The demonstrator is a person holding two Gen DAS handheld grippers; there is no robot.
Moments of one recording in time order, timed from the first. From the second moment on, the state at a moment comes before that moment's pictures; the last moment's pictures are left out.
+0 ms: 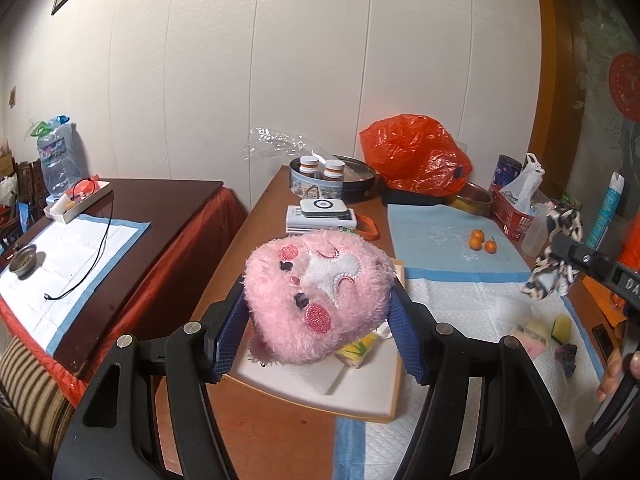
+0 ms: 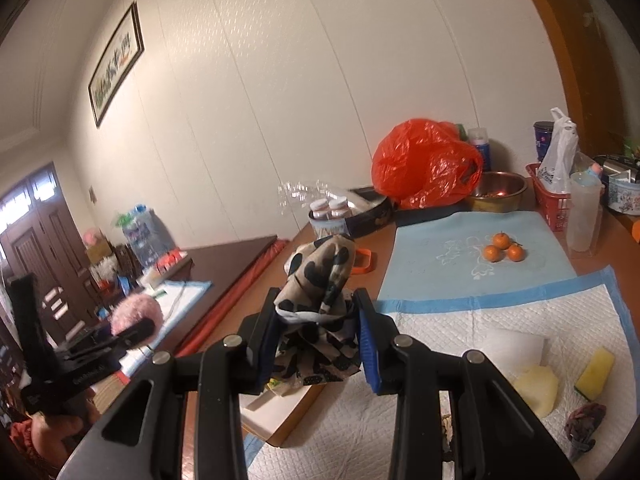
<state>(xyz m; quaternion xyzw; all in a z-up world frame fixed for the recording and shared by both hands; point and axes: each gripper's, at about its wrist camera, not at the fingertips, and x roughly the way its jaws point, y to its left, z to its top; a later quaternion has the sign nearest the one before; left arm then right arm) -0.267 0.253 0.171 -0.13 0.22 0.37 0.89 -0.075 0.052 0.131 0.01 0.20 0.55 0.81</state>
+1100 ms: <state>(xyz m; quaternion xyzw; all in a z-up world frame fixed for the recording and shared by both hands) -0.215 0.344 0.157 -0.14 0.27 0.31 0.90 -0.094 0.151 0.116 -0.07 0.21 0.54 0.81</state>
